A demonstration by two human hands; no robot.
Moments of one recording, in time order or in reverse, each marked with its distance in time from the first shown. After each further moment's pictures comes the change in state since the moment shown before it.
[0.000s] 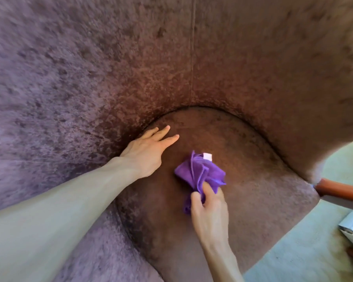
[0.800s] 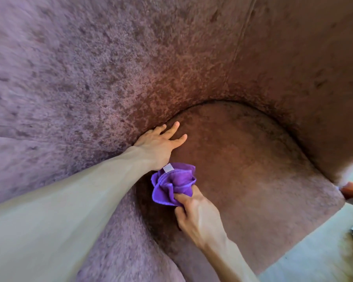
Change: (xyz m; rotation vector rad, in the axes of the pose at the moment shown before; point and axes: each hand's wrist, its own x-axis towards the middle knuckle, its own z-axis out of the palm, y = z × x) left_hand -0.009 -0.039 0.010 0.202 -0.135 0.027; right_hand -0.019 -0.021 0.048 -0.462 -0.421 -0.456
